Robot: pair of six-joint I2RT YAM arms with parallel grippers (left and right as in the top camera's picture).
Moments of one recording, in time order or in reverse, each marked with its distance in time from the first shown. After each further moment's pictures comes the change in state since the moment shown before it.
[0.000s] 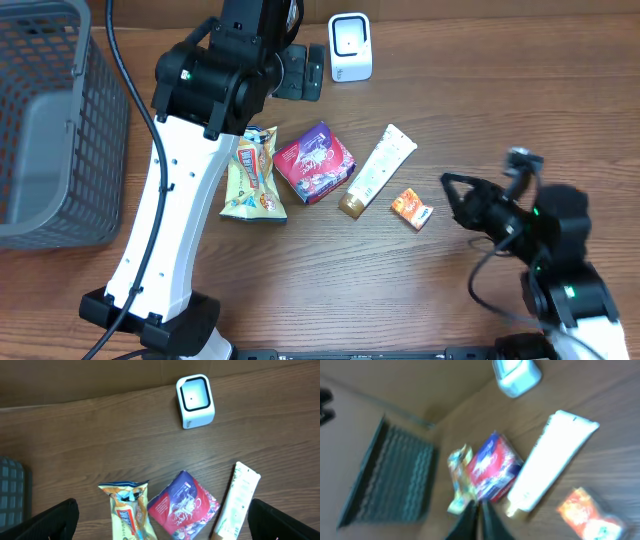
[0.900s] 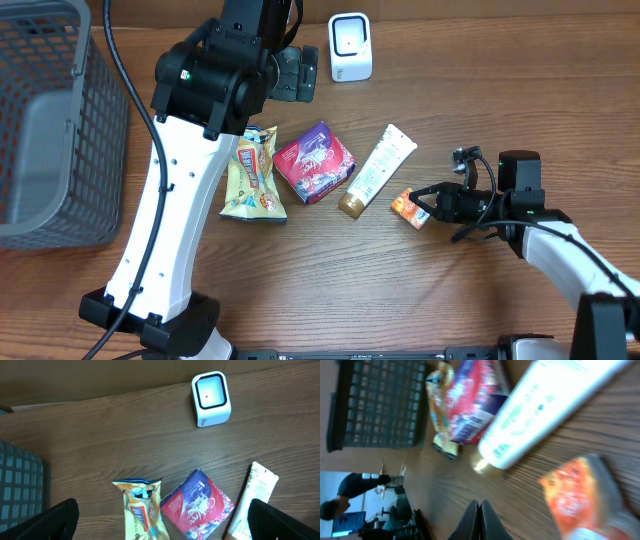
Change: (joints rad) left arm 0.000 0.000 0.000 -0.020 -0.067 0.005; right arm -0.114 0.658 -0.001 0.152 -0.457 -0.412
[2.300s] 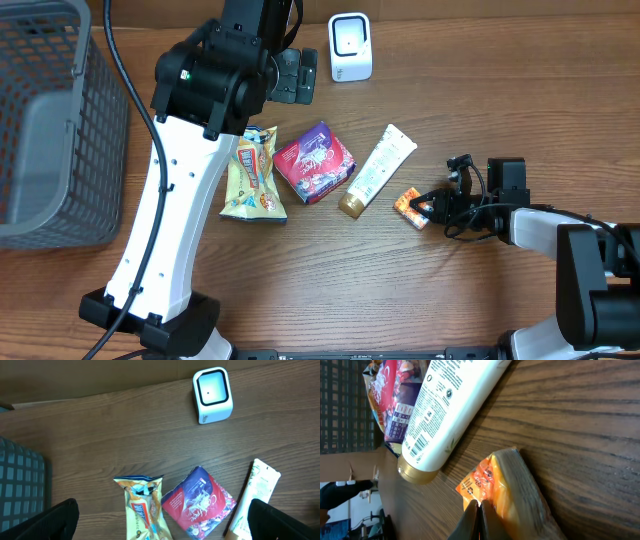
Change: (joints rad) left arm 0.000 0.000 0.000 -0.015 -0.003 0.000; right arm -0.018 0.266 0.000 0.128 0.072 -0.073
